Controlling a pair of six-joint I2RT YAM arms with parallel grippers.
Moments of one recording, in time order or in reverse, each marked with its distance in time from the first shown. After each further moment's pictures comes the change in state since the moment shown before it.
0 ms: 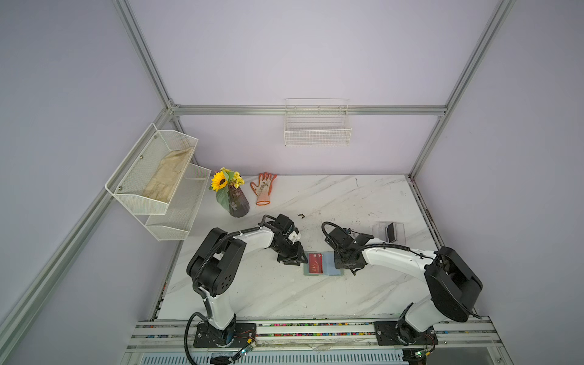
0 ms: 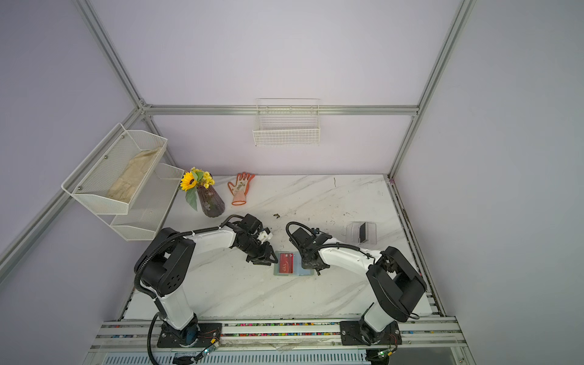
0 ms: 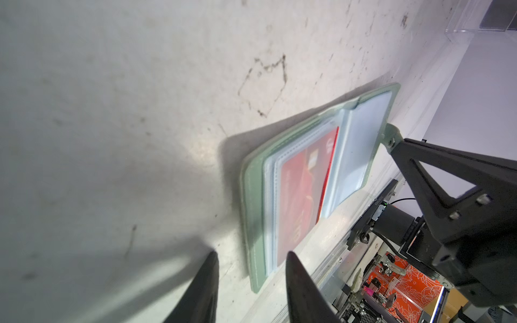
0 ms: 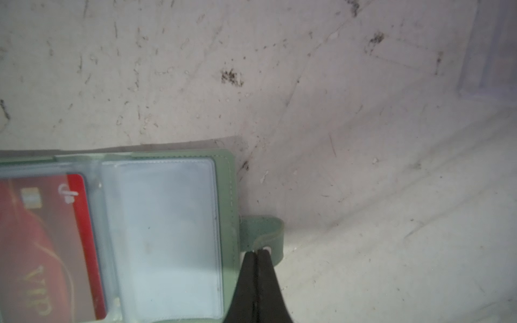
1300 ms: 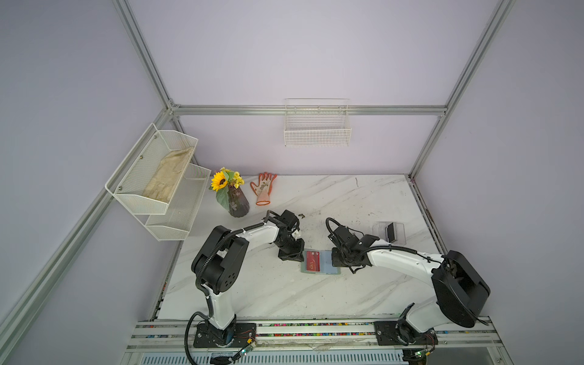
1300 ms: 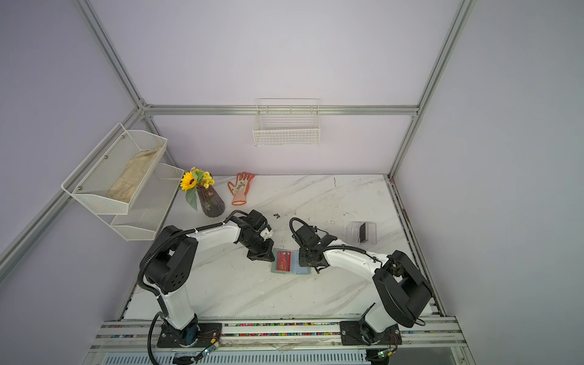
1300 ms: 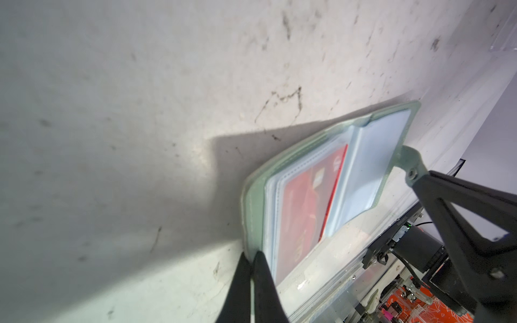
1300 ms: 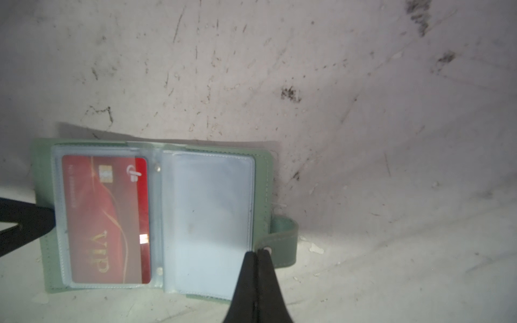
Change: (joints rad) left arm -0.018 0.019 0.132 -0.167 -0.142 -0.010; right arm -0.026 -0.058 -0.042 0.148 -0.139 -0.060
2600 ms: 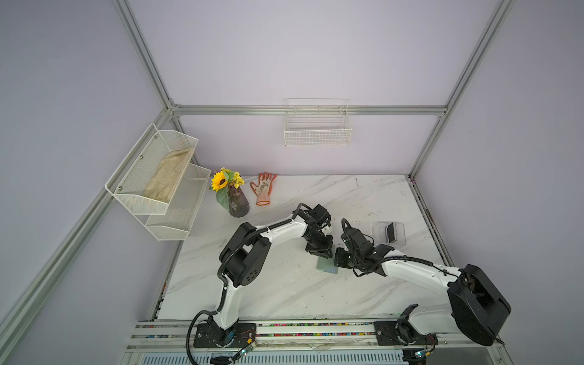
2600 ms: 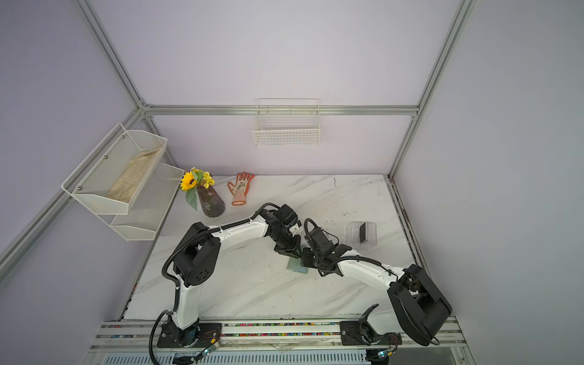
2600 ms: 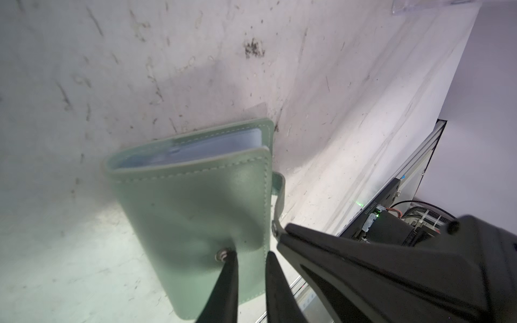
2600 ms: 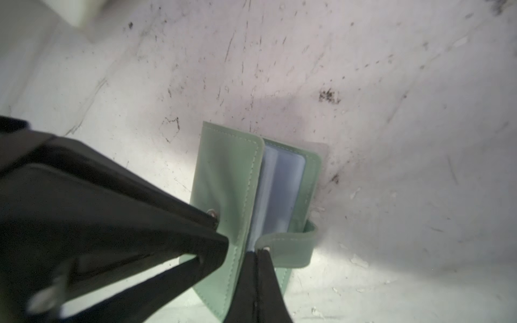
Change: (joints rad) left arm -0.205 0.214 0.371 -0.077 0.036 -0.020; right arm -0.069 -0.162 -0.192 0.256 -0.172 0.032
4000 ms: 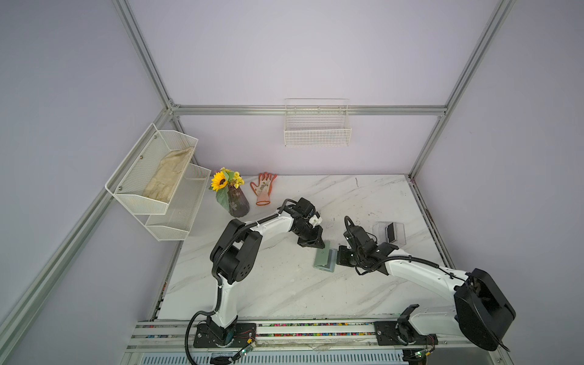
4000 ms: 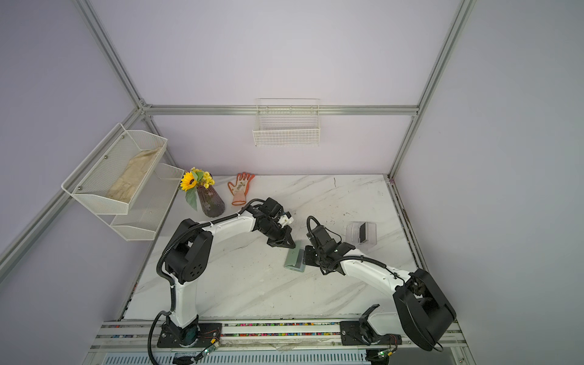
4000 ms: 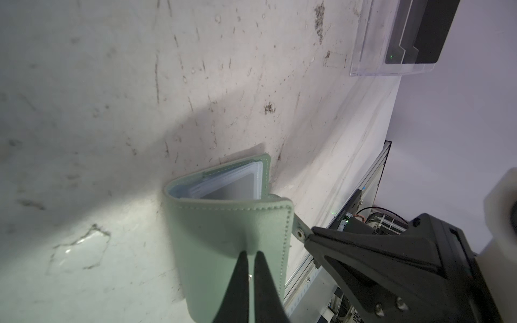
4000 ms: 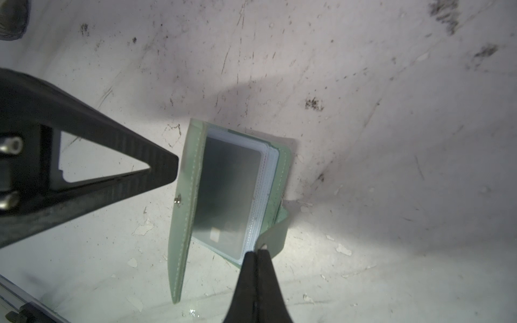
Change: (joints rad) left arm 0.134 -0.040 -0.102 0.148 0.130 0.019; right arm -0.022 -0.025 0.024 -0.058 -0.001 -0.006
